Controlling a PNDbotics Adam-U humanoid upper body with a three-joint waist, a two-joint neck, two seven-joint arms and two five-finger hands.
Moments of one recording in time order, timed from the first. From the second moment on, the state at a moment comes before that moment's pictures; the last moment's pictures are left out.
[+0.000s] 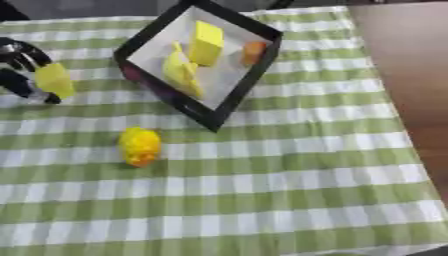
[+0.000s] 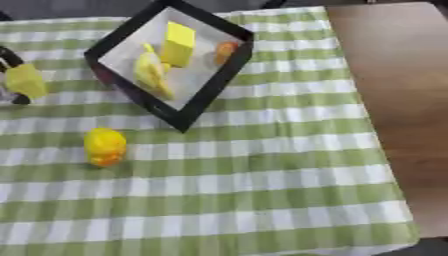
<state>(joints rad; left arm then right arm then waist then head) -1.00 0.61 -0.02 -0.62 -0.78 -0.16 -0.57 -0.66 -0.63 -0.03 -1.74 -0.32 0.02 0.29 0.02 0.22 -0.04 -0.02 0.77</state>
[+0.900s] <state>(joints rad) -1.06 0.60 -0.06 -0.73 -0.74 -0.16 -0.58 -0.67 -0.63 -0.03 -1.74 -0.32 0.02 0.30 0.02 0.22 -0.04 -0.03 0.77</state>
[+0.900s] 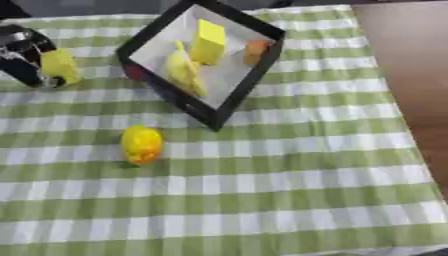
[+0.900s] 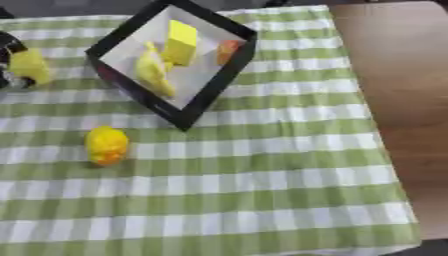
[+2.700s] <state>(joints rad) -1.17 0.28 -0.12 -0.73 -1.01 -0.24 -0.38 -0.75 -0.58 0.00 -1.74 -0.33 0.03 0.32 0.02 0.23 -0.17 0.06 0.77</state>
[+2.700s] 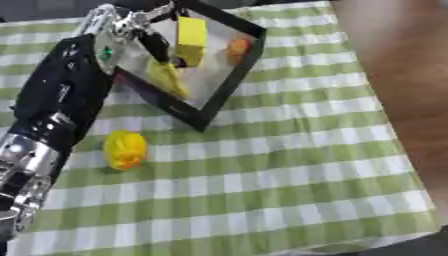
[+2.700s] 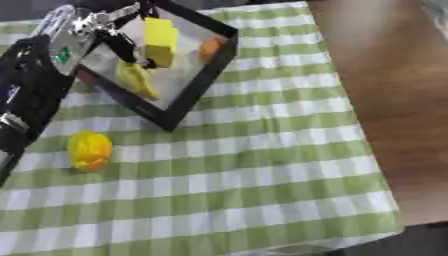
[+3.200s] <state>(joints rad) -1.18 0.30 -0.15 -0.90 -1.01 -0.24 -0.35 -0.73 -0.58 0.00 -1.74 -0.33 0.03 0.32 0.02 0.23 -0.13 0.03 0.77</state>
